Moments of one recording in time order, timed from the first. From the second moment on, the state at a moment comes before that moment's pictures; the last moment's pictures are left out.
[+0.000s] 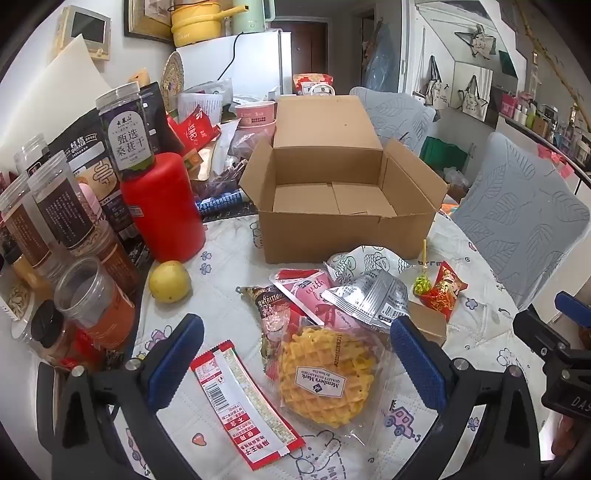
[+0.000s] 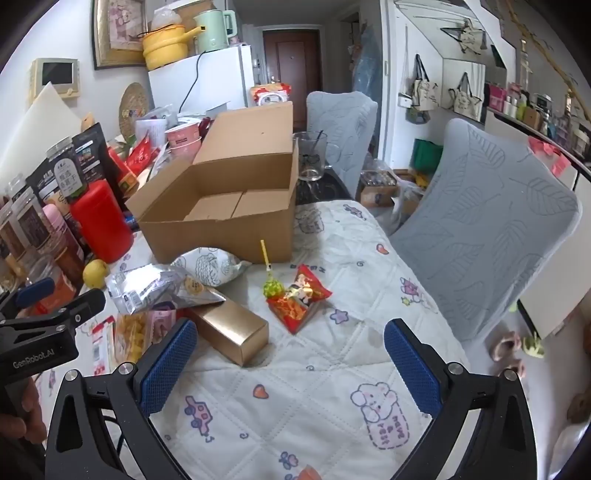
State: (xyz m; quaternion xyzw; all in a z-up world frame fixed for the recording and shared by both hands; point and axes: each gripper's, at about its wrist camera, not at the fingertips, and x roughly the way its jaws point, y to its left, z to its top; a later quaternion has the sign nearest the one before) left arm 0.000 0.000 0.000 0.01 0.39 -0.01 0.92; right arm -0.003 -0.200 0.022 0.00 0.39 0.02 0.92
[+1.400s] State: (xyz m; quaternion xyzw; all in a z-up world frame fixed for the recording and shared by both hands) left arm -0.006 -0.005 0.012 -0.01 0.38 -0.04 0.92; right arm 0.001 -0.205 0.020 0.02 0.39 0.03 0.92
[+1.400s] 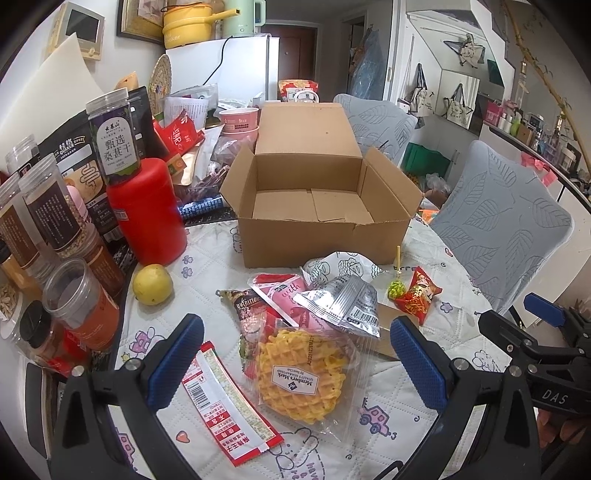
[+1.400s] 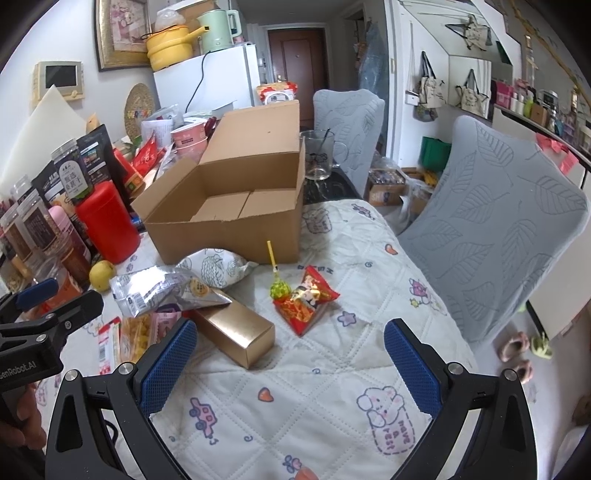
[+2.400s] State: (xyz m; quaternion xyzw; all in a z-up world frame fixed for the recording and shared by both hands) left arm -0.019 -0.006 0.011 -0.01 0.38 -0.05 0.92; right arm -0.010 -0.202 0.022 0.01 0.39 0.03 0.92
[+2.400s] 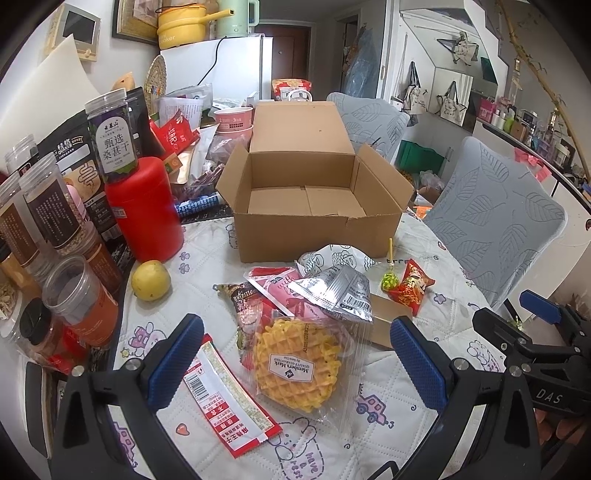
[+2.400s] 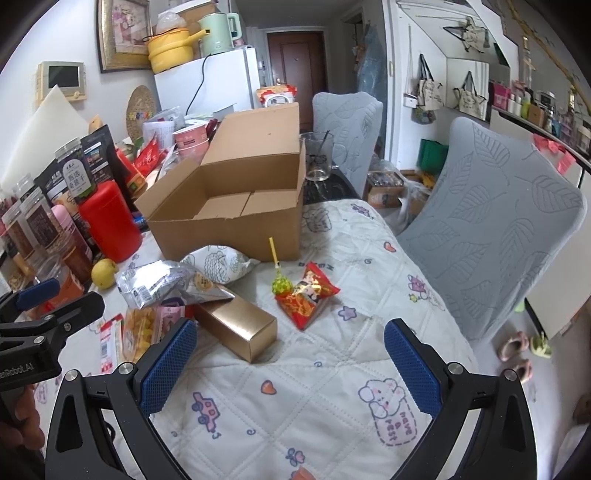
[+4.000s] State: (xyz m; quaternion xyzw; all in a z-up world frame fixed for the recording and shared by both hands) left arm -0.064 0.083 -0.034 -0.08 0.41 0.02 0.91; right arm -0.016 -0.110 -0.026 0.00 0.42 0.19 0.89
